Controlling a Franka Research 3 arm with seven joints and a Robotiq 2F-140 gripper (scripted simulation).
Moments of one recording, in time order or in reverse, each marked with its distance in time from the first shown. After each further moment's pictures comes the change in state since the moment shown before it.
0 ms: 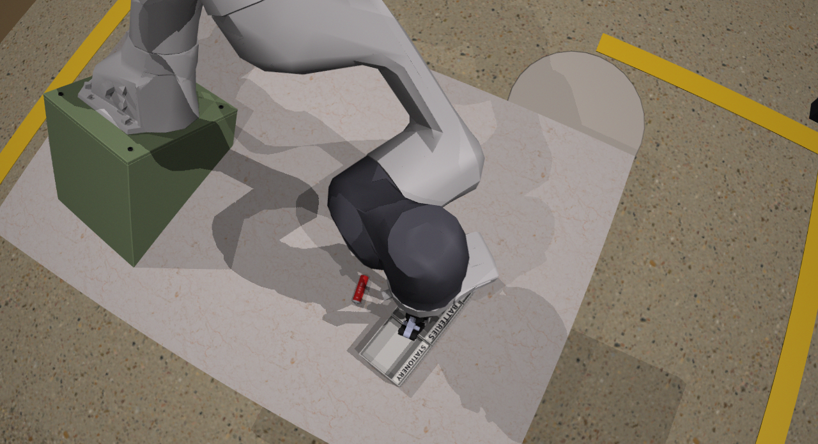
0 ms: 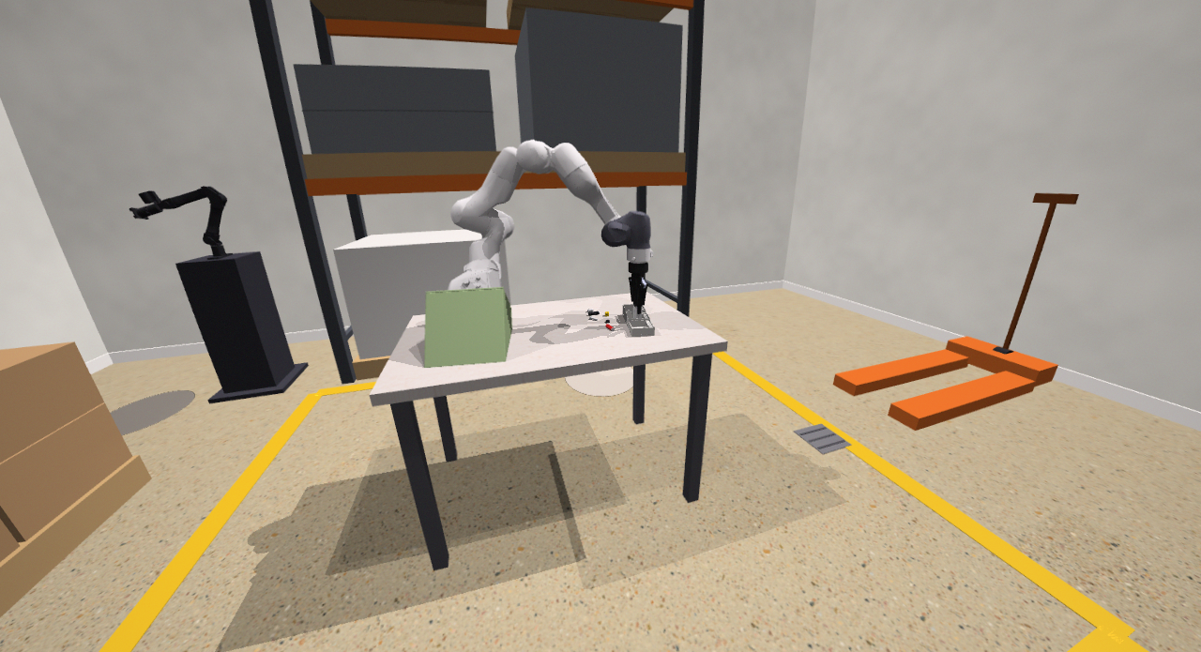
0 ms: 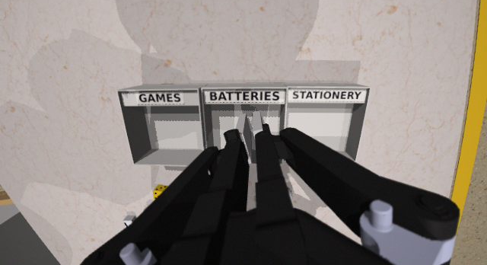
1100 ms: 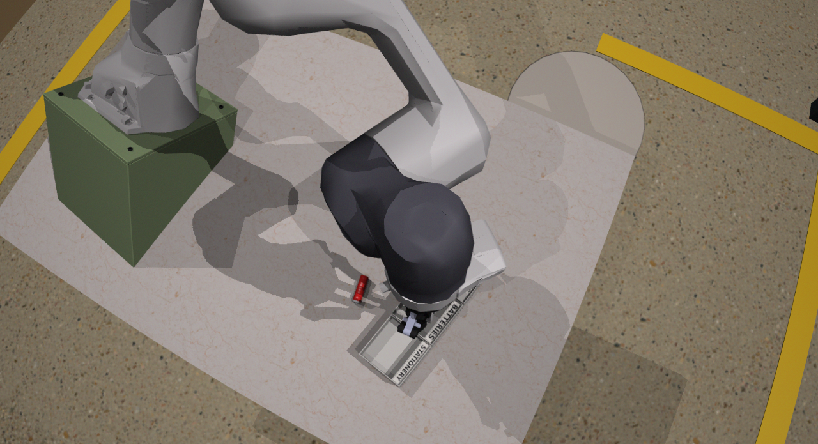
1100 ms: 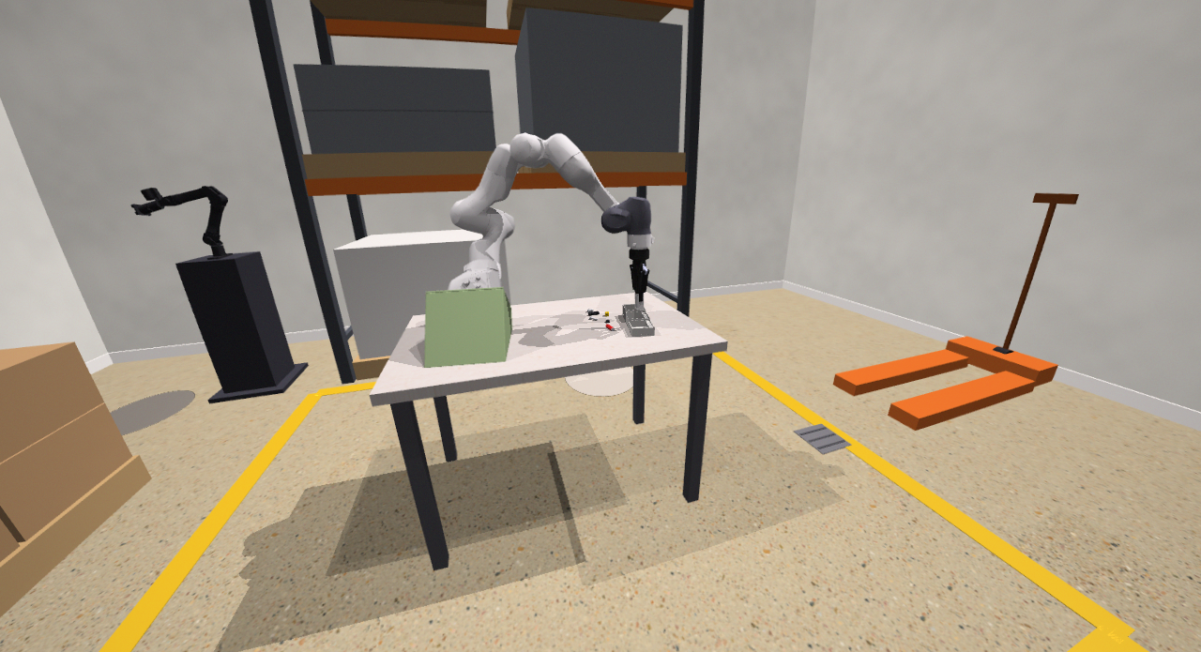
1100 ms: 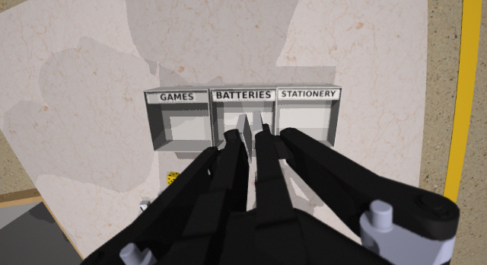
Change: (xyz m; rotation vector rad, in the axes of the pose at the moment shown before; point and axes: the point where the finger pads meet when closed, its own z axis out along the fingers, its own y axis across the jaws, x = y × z) arm 0.005 0.004 -0.051 -0.013 0.014 0.008
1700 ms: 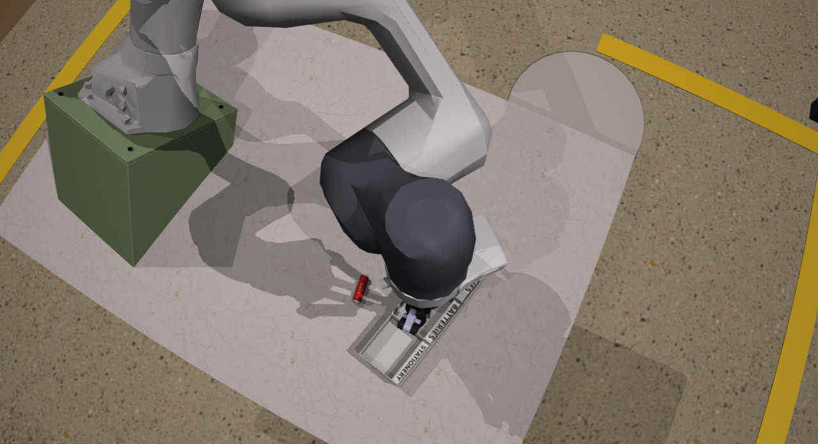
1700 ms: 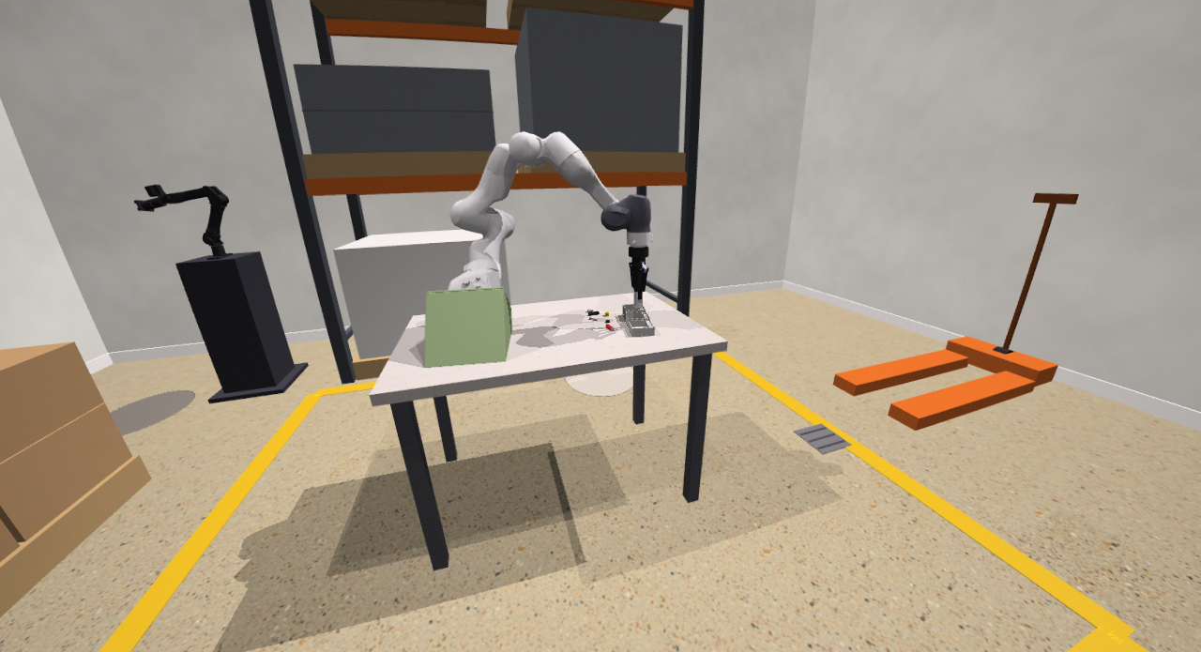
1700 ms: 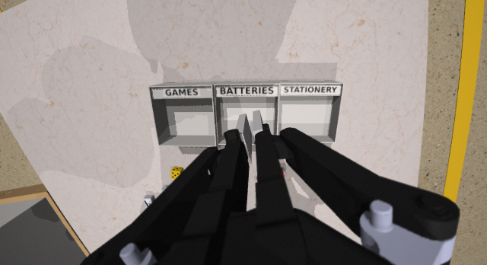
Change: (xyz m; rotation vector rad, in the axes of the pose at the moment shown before) arm -0.003 -0.004 -0.008 0.008 -0.009 -0.002
